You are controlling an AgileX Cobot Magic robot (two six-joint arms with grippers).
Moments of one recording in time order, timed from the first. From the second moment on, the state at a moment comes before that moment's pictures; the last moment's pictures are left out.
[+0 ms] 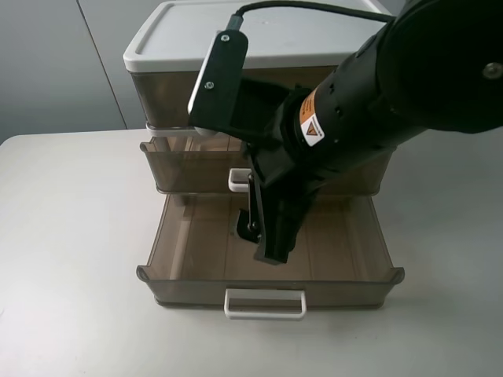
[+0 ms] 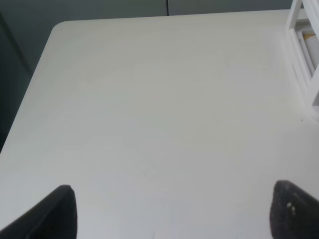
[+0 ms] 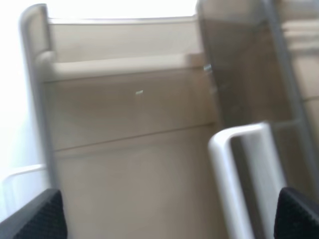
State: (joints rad) left arm -0.02 0.00 -0.51 0.09 1.09 -0.05; right arm 0.99 1.46 -0.95 -0.12 0.60 -0.31
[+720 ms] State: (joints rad) left arm -0.02 0.00 -0.51 0.09 1.09 -0.04; right arm 0.98 1.46 -0.81 -0.01 0.49 -0.32
